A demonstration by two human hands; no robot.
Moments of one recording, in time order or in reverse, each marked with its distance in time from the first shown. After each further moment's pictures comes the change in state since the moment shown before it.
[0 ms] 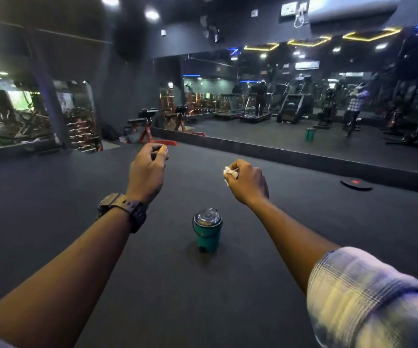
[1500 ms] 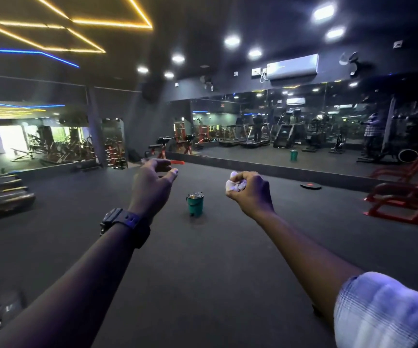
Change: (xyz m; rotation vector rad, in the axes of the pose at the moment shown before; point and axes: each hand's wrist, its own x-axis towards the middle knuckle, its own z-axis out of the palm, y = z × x) left_hand -1.207 0.700 -0.283 0.071 0.050 0.098; right_hand -1.099 0.033 -0.855 0.285 0.098 -0.159
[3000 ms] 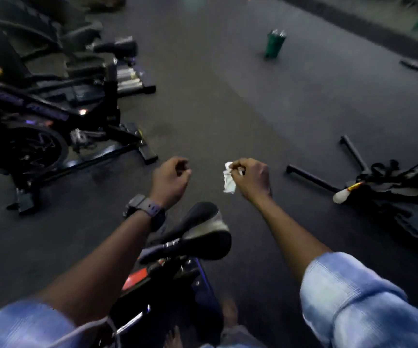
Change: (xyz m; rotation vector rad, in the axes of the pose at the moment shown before) left_hand -0.872 0.062 -0.456 0.280 -0.116 -0.560; right_hand -0.896 -0.214 -0.141 -0.138 -0.578 -0.016
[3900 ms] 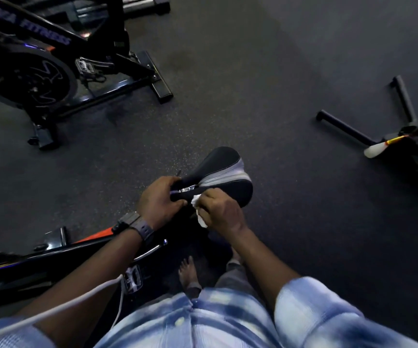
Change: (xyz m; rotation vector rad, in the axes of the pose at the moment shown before) left_hand -0.122 -0.130 0.005 0.394 -0.230 -0.118; right_hand -0.188 0.003 0.124 -0.011 -0.403 -0.399
